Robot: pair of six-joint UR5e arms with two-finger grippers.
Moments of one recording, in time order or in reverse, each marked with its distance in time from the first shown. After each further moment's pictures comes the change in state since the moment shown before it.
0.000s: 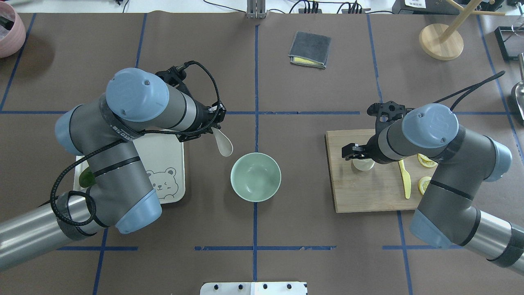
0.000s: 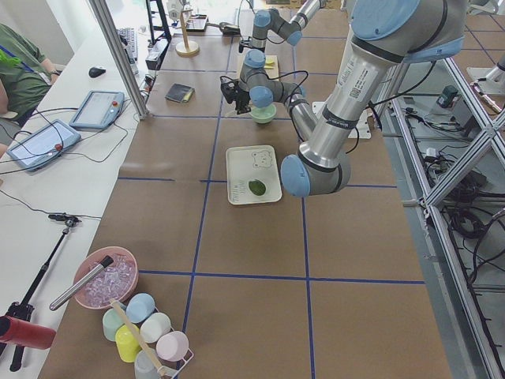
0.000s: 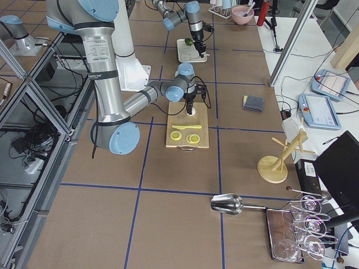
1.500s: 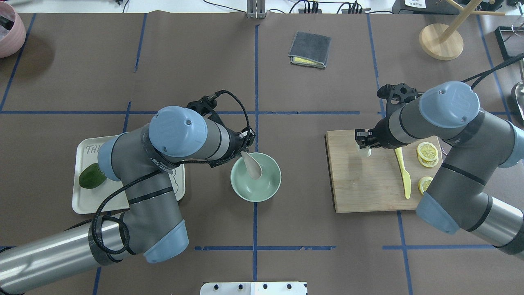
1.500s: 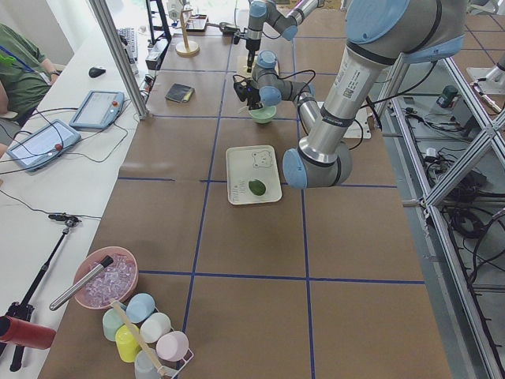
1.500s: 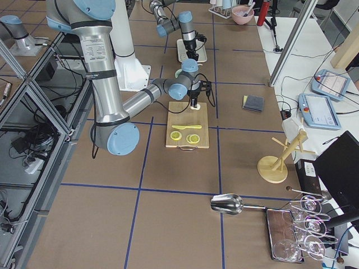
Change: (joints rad) left arm 0.129 -0.064 0.068 -0.063 0.073 -0.103; right arm 0.083 0.010 0.034 -0.001 0.071 0.000
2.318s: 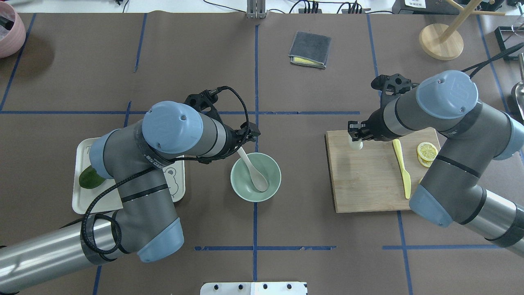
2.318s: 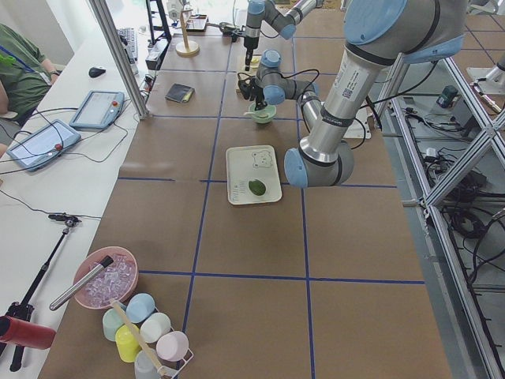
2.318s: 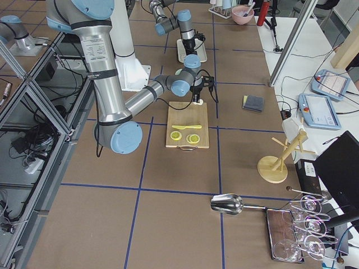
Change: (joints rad) left arm -0.032 0.012 -0.064 0.076 0.001 0.162; right arm 0.008 0.057 0.000 0.001 0.009 0.003
